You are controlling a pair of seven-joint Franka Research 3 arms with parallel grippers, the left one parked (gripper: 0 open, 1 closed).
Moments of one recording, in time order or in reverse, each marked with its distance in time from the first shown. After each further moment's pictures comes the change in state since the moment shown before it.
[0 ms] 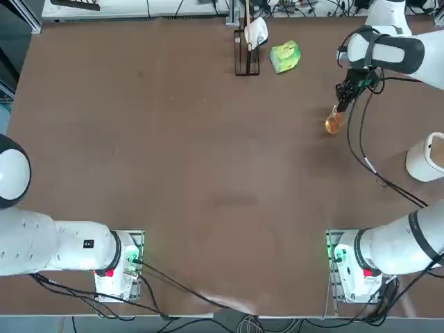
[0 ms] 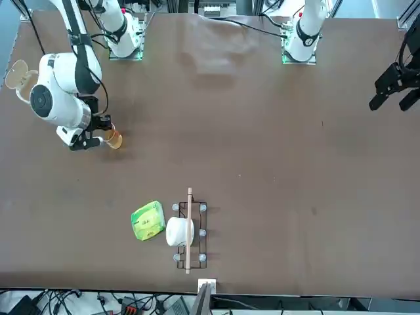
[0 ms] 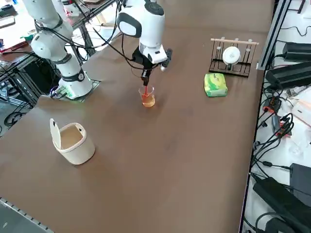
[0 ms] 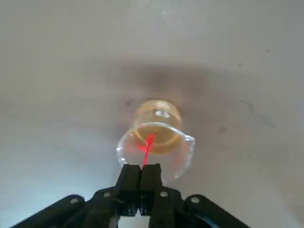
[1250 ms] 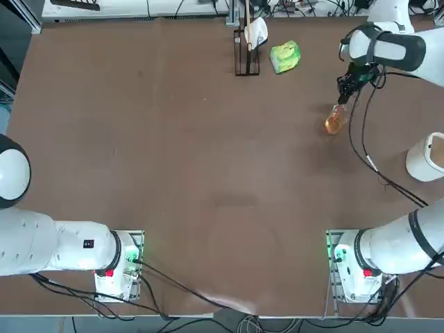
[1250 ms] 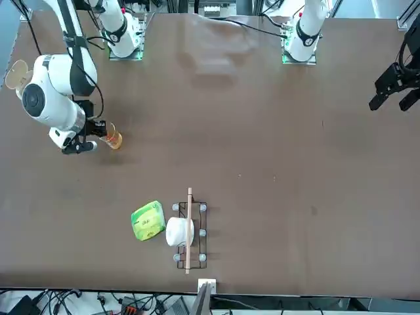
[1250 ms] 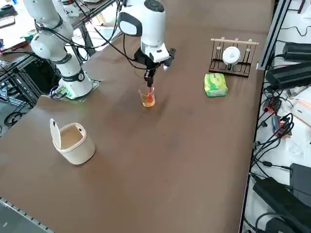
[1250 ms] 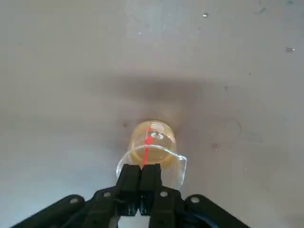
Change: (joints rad) arm 0.008 0.011 0.012 0.031 -0.020 0.051 0.065
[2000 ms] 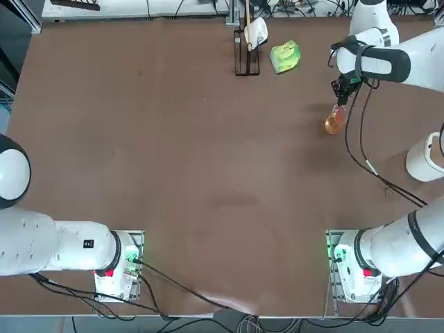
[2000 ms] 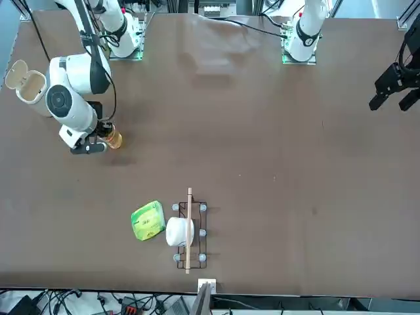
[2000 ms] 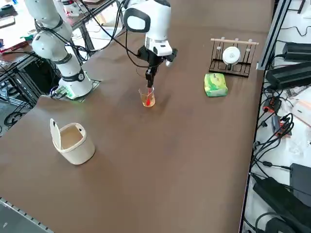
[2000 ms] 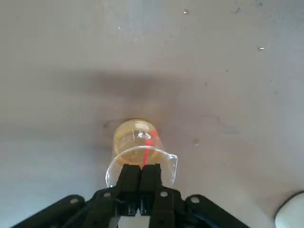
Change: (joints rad) arm 0.068 0.025 0.007 0.001 -0.194 -0.004 0.195
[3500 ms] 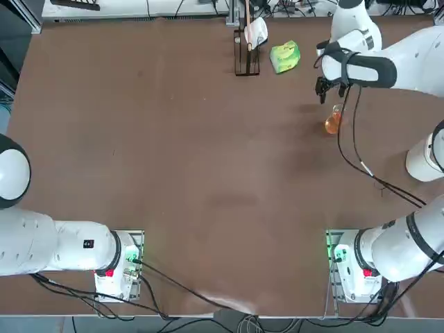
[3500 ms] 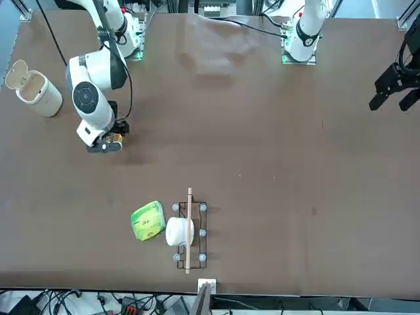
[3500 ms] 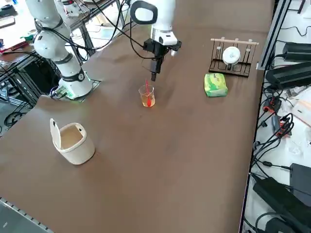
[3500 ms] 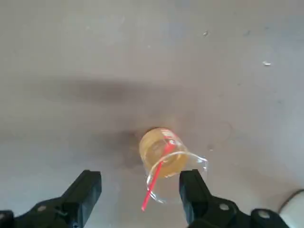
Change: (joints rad) arm 0.111 0.009 -0.001 0.063 -0.039 -0.039 0.128
